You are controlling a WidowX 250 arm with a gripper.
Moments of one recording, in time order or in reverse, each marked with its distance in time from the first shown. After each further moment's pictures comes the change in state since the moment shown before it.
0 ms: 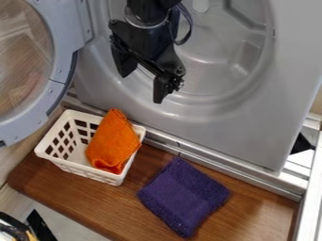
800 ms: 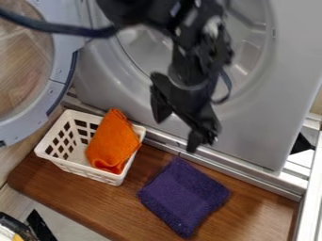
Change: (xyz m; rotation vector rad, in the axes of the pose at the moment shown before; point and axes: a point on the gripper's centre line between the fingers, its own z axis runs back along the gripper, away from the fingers) arm -0.008 -0.072 -0.037 -0.080 0.021 -0.114
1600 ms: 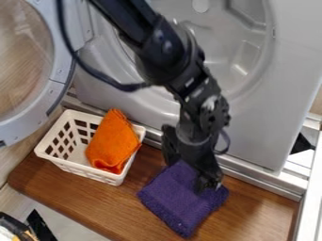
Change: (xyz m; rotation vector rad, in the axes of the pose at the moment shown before) arm -0.012 -0.026 -0.080 -0.086 0.031 -0.012
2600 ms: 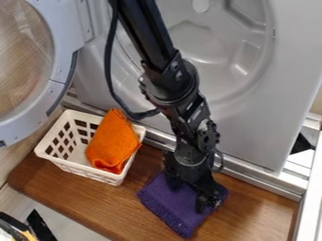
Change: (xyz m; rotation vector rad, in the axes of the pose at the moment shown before) arm -0.007 -0.006 -0.050 -0.090 0.038 0.037
